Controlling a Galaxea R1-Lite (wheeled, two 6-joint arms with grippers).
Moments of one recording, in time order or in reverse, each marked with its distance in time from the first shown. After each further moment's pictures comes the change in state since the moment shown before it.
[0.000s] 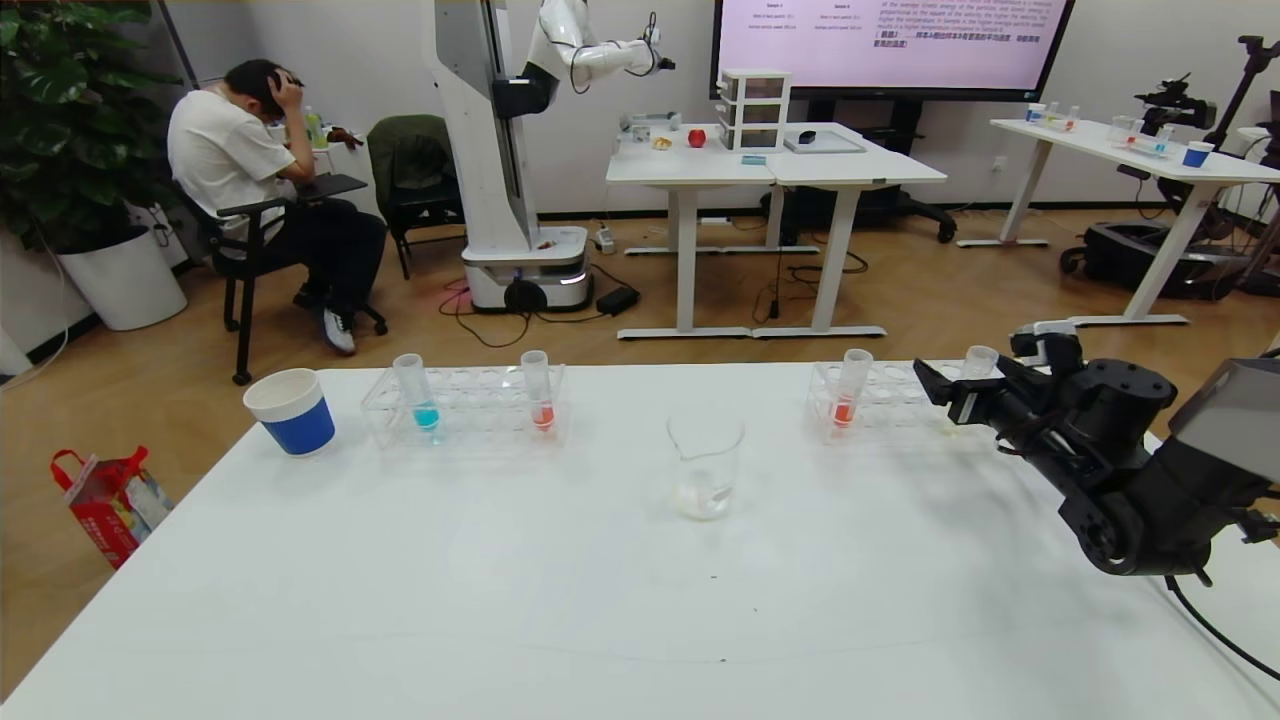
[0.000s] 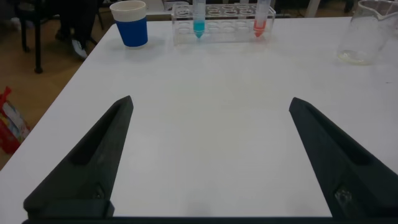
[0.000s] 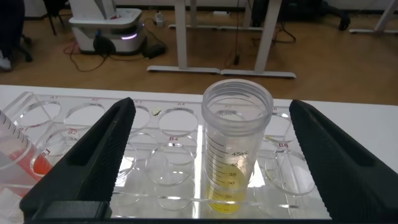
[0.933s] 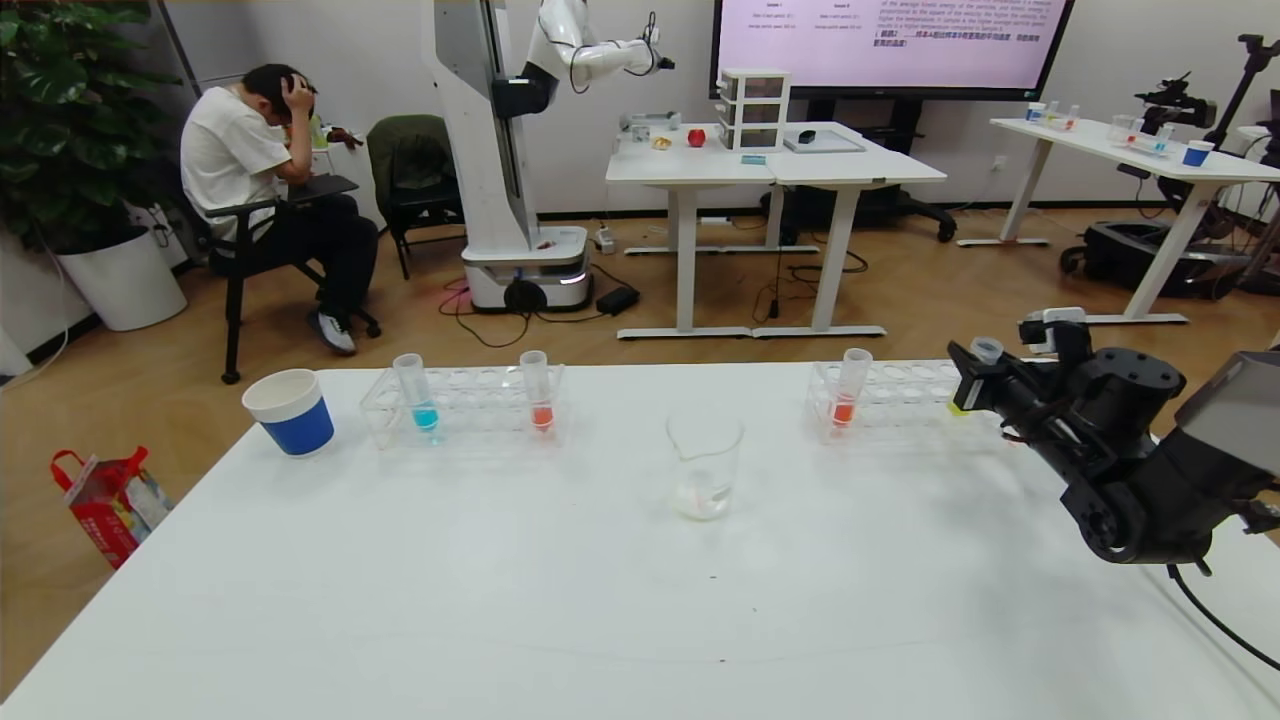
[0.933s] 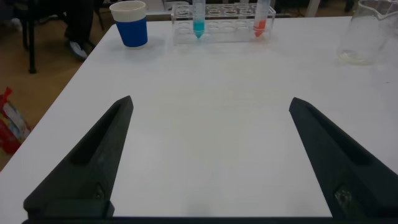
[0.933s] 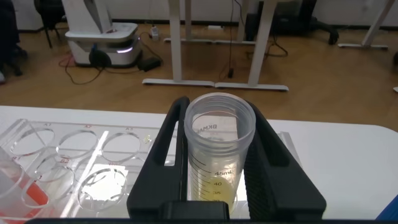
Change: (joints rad) left arm 0.000 0.000 0.000 0.000 0.000 0.000; right arm -0.005 -0.014 -0.036 -0.002 -0.003 -0.003
